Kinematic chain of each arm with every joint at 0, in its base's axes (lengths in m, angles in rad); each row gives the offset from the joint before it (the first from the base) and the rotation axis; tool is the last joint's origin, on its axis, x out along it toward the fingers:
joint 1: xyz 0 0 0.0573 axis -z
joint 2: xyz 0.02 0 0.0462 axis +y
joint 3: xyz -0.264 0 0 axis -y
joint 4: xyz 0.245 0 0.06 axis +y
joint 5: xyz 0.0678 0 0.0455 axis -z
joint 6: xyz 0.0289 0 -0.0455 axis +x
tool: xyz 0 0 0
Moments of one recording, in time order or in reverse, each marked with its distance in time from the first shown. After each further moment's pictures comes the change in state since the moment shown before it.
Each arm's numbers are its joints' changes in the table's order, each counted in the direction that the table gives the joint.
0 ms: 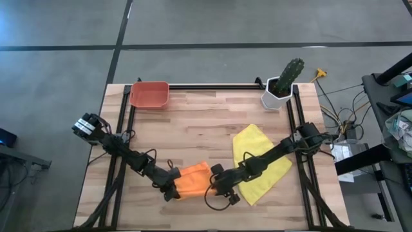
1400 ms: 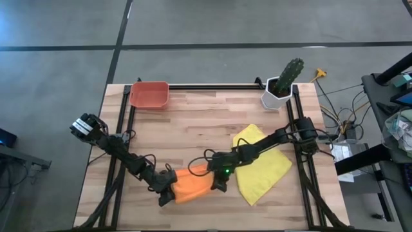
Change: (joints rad) left arm 0.073 -0.004 0.011 0.211 -0.070 0.166; right arm 0.161 0.053 0.077 0.059 -0.436 0.877
